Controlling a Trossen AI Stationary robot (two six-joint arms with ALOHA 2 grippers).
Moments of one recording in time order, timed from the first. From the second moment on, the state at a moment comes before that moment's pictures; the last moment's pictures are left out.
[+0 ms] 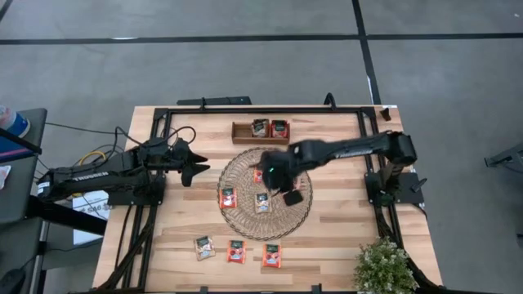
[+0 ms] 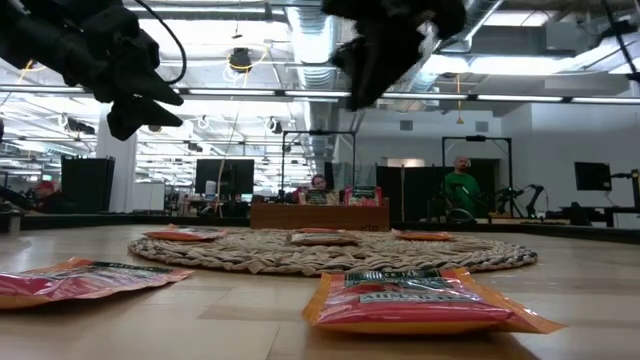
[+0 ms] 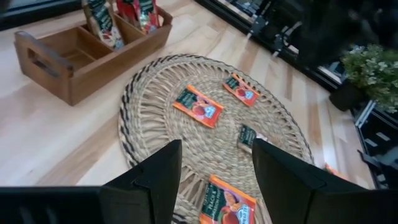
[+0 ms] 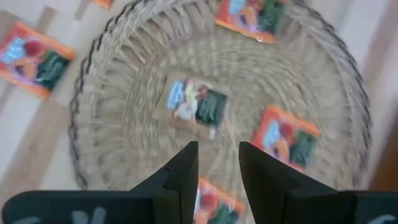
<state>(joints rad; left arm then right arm) 0.30 0.47 0.33 -0.23 0.12 -0.44 0.06 1.83 1.60 -0.94 -0.08 -0.42</state>
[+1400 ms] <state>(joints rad) 0.30 0.59 0.33 -0.19 0.07 -0.35 0.02 2.26 1.80 -0.99 -0.08 -0.23</state>
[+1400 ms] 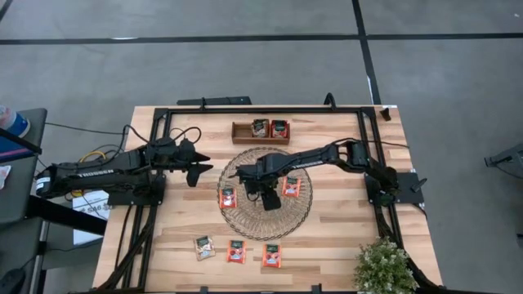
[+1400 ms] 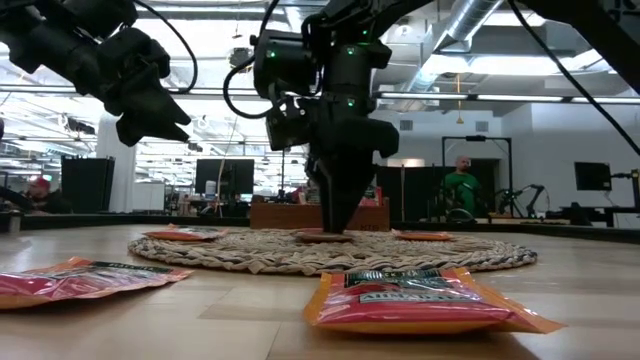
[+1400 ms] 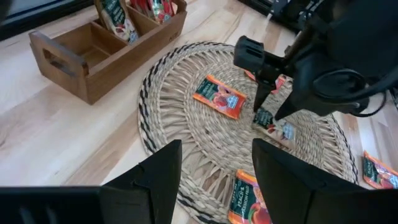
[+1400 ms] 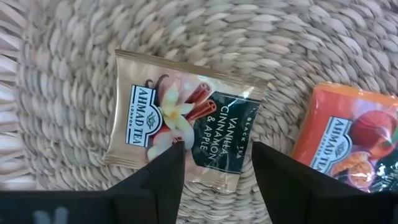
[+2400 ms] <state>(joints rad) 0.30 0.59 0.33 -0.19 0.07 -0.34 0.02 2.26 1.79 -1.00 -0.11 -0.24</state>
